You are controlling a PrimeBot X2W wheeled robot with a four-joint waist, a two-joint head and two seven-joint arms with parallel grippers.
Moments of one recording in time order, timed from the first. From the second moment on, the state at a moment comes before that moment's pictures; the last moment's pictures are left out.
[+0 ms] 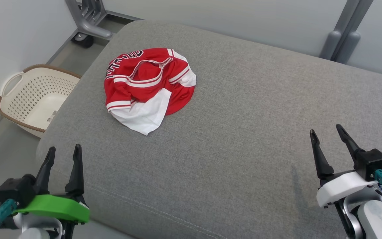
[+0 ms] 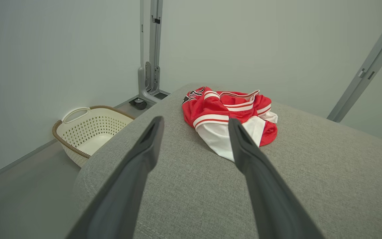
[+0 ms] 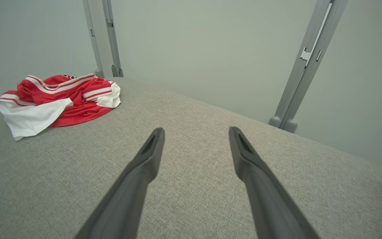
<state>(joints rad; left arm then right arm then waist) -0.02 0.17 -0.12 0.15 -0.49 -0.04 -0.25 0.01 -0.26 0.23 0.10 0.18 -0.07 -0.21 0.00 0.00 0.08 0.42</state>
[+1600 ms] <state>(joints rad) -0.78 0.16 -0.10 0.57 -0.66 -0.06 0.09 -0.25 -0.34 0.19 -0.11 0.07 -0.08 -0.09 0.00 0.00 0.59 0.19</state>
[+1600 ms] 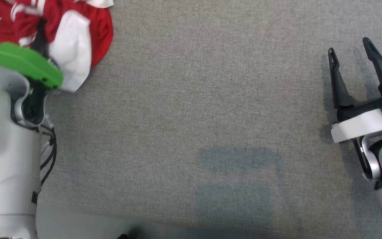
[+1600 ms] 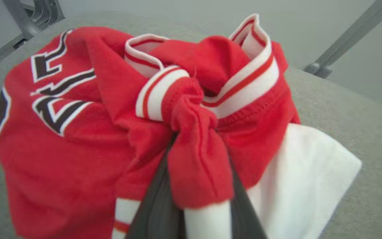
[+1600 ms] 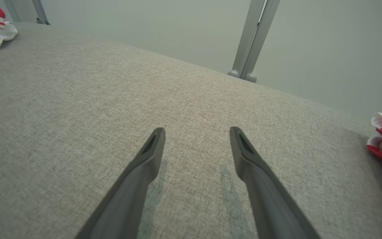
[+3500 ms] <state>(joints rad) -0.82 0.04 -0.74 0.26 -0.70 -0.03 0.08 -0.17 -0.09 0.49 0.14 0.13 -0.02 -0.23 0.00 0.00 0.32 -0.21</state>
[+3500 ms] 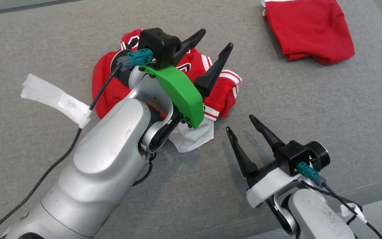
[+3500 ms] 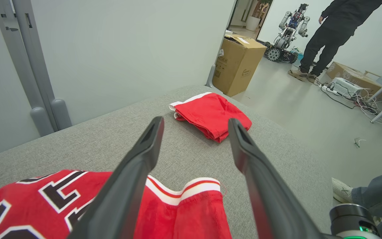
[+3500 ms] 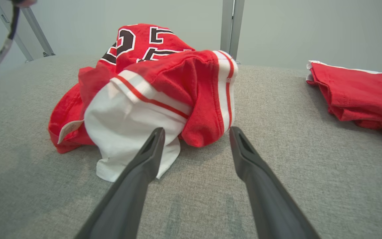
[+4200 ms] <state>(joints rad) -0.70 0.04 -0.79 0.21 -0.75 0.04 -0.02 -0.17 -0.09 0.46 0.31 0.14 -0.04 -0.17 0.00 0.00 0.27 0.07</state>
